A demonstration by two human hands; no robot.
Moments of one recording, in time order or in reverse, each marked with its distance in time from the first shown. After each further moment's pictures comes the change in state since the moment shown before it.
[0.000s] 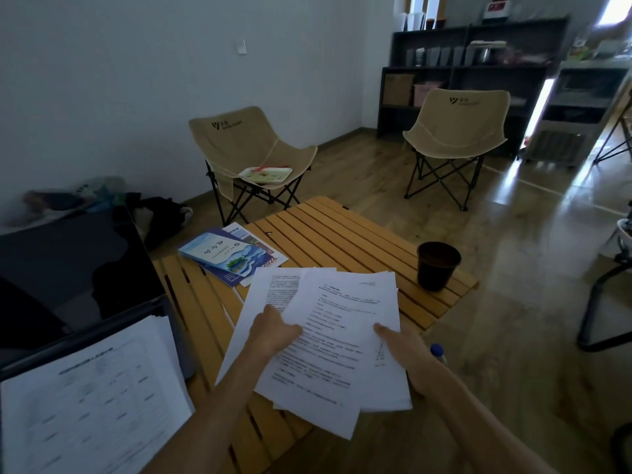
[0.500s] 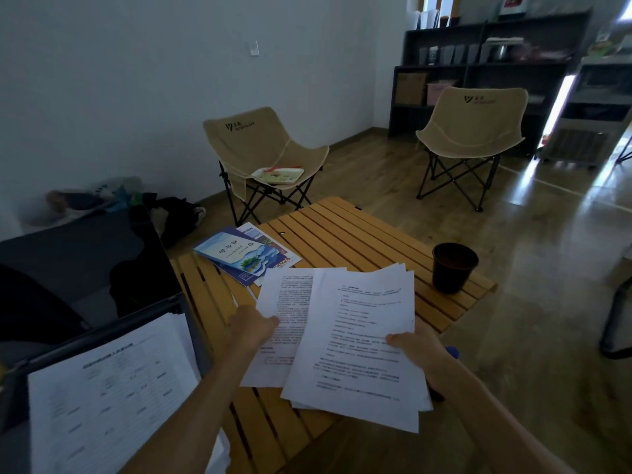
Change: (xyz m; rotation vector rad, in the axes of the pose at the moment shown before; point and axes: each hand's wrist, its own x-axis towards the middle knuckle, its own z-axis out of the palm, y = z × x) left_hand 0.010 -0.037 -0.036 -0.148 0.165 -0.089; right_hand -0.004 -0.008 0.000 -0.054 -0.041 -0.035
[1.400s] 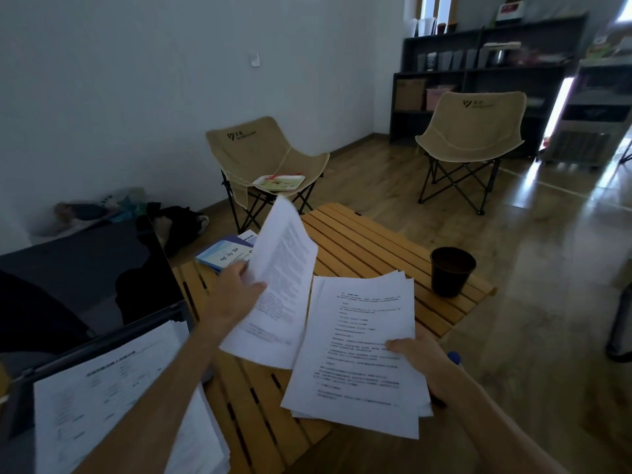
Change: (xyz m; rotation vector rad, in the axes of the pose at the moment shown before) left_hand -0.026 0.050 -0.068 -0.058 0.166 0.446; right_hand 0.005 0.005 -0.007 -0.005 -0.029 0.024
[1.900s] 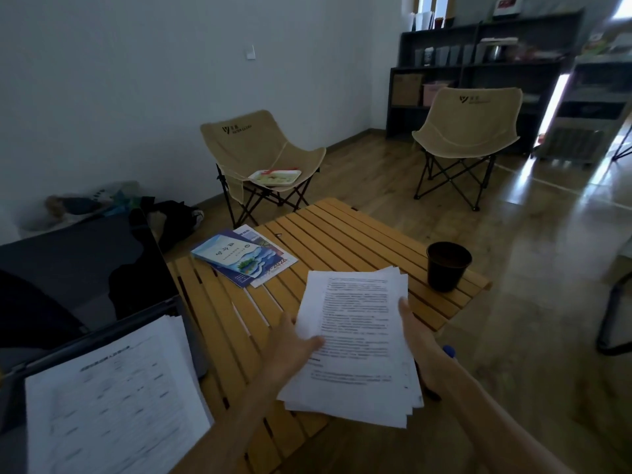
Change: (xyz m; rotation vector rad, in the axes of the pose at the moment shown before) left_hand -0.063 -0.015 0.104 -0.070 -0.303 -0.241; right_hand -0.006 -0.011 0.003 0.196 0.019 0.030
